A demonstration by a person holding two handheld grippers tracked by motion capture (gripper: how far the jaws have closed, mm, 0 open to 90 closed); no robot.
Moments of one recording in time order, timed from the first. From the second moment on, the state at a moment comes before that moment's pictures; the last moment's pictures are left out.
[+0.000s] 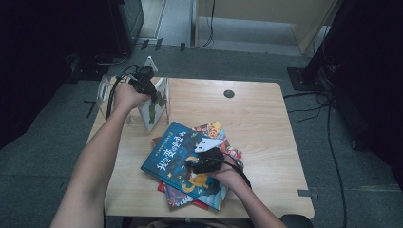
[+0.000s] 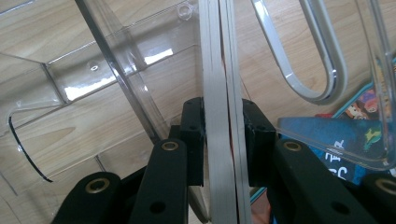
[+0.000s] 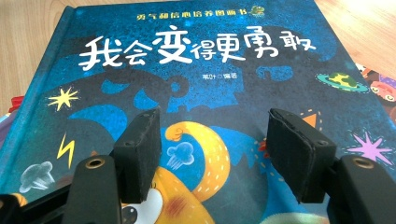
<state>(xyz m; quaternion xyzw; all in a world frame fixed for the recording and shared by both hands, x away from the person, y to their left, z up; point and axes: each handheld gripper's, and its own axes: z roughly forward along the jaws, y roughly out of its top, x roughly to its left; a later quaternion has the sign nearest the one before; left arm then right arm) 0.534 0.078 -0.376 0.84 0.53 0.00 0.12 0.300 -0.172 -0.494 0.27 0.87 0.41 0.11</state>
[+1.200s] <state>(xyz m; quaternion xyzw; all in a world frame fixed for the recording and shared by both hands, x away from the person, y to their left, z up) 0.518 0.088 -0.335 0.84 0.51 0.03 0.19 0.300 -0.171 -0.494 0.27 0.87 0.41 0.11</state>
